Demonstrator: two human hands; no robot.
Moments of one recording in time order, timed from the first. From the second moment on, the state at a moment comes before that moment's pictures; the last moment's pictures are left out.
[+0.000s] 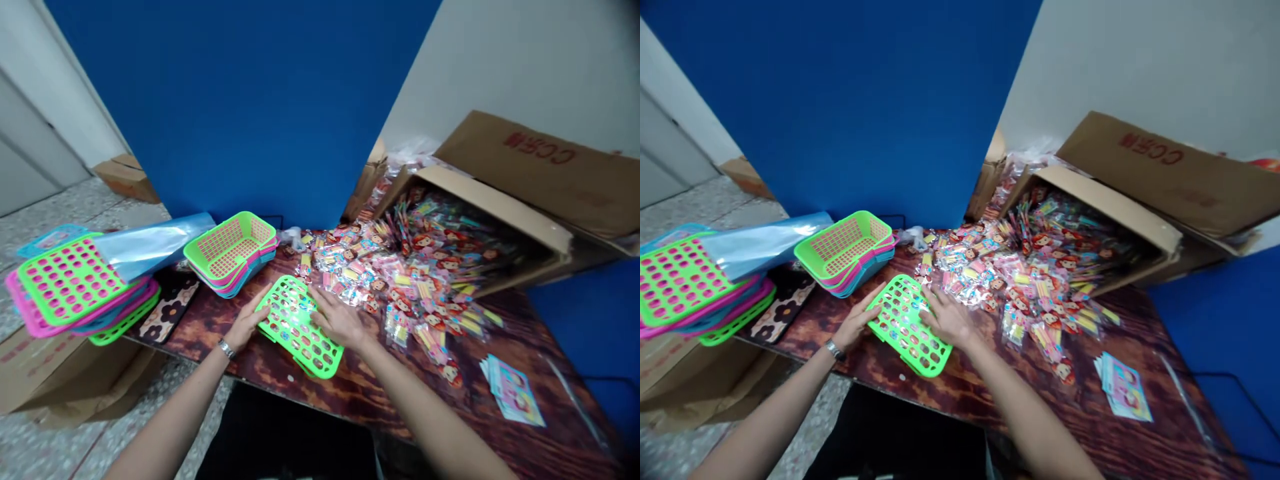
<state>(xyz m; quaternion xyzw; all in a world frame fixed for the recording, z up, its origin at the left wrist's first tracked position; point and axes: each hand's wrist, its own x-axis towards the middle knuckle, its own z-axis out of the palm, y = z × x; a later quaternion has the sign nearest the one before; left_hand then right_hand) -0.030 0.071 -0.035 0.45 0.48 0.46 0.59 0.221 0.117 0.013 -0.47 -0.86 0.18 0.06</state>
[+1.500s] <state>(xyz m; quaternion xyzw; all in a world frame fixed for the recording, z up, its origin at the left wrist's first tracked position) -0.189 0.089 0.094 0.59 0.81 0.04 -0.03 0.236 0.048 -0.054 -0.53 -0.77 0.23 0.27</state>
